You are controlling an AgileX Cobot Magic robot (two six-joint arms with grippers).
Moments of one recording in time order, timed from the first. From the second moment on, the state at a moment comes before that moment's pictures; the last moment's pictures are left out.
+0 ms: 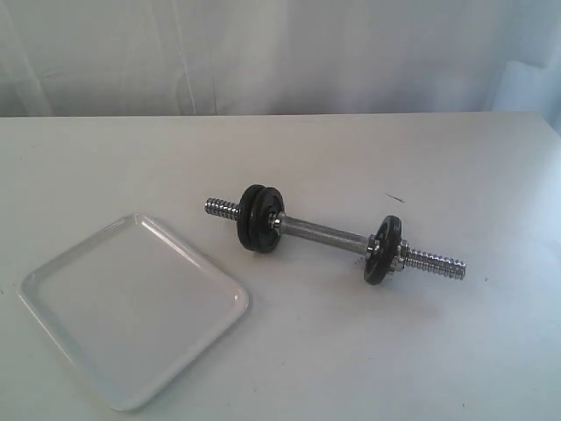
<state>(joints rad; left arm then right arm) 0.01 0.02 -1.23 0.06 1.32 0.12 0.00 0.04 -1.27 0.04 1.22 -0.12</state>
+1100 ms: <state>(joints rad) 0.01 0.01 -0.42 -0.03 0.67 0.08 0.02 0.00 -0.58 -0.05 0.70 -0.13</state>
